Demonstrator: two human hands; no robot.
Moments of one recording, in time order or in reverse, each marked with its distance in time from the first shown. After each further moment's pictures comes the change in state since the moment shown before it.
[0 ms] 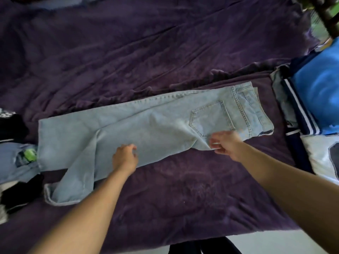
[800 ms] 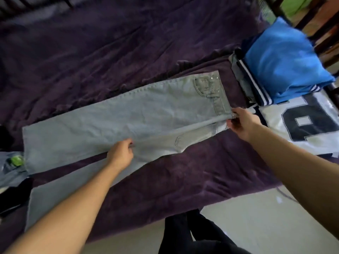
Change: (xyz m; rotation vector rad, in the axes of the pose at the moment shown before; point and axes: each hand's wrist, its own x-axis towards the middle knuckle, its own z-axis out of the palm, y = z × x) left_hand -0.079 0.062 0.004 0.048 -0.001 0.247; right_hand -0.042 0.044 -0.141 0.649 0.259 -0.040
